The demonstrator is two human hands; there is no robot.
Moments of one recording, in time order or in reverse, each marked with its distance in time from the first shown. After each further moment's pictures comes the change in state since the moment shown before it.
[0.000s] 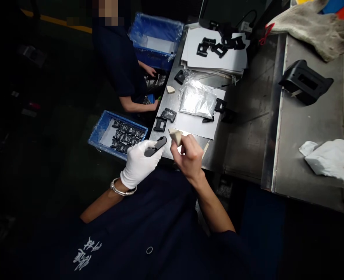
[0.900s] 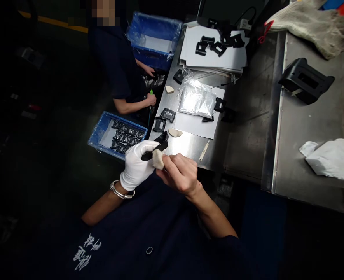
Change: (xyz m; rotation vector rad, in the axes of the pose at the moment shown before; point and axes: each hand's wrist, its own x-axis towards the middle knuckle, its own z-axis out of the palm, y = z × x) left_hand 0.005 -0.001 -0.004 -0.240 -0.011 0.185; right_hand -0.015 -0.020 -0.012 -0.034 0.046 -0.337
